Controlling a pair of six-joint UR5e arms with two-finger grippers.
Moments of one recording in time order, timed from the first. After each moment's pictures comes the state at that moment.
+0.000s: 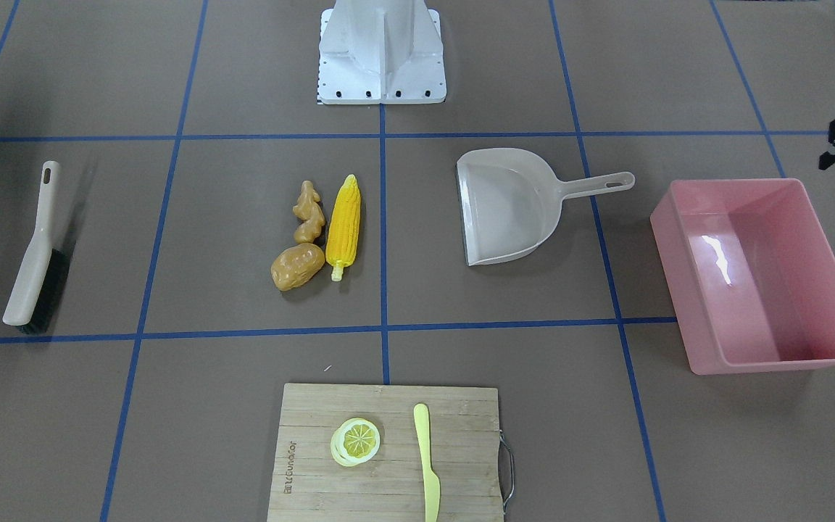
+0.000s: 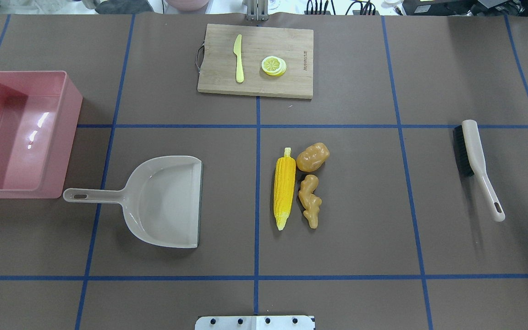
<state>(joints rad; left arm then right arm) -1.33 -1.85 -1.97 -1.12 -2.35 0.17 1.34 -1.68 1.89 -1.50 2.40 0.39</state>
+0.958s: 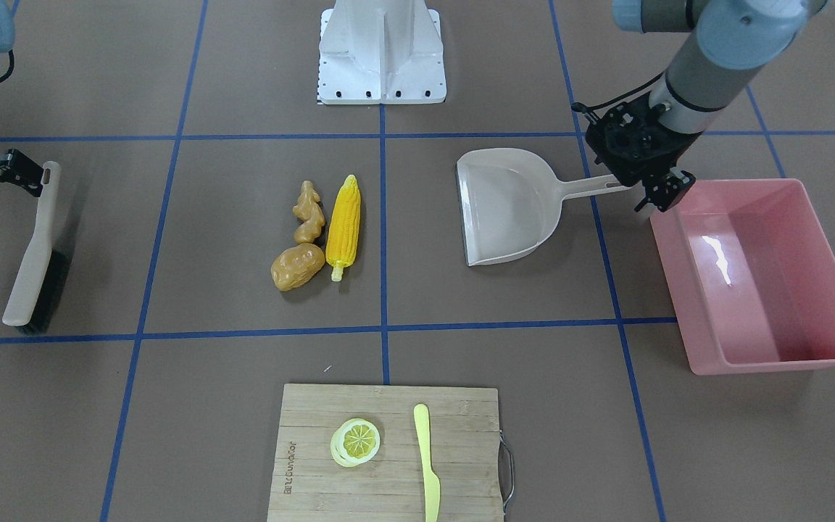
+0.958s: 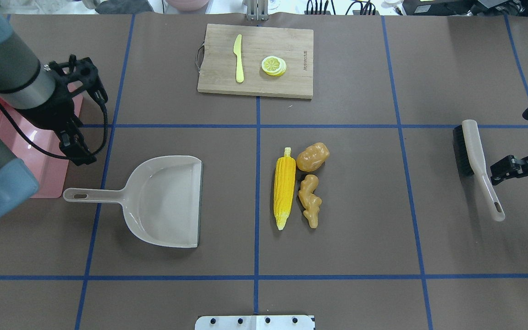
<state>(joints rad) -0.85 -1.94 -2.01 -1.30 -2.16 0.24 1.00 -1.72 1.96 -1.46 2.20 0.71</state>
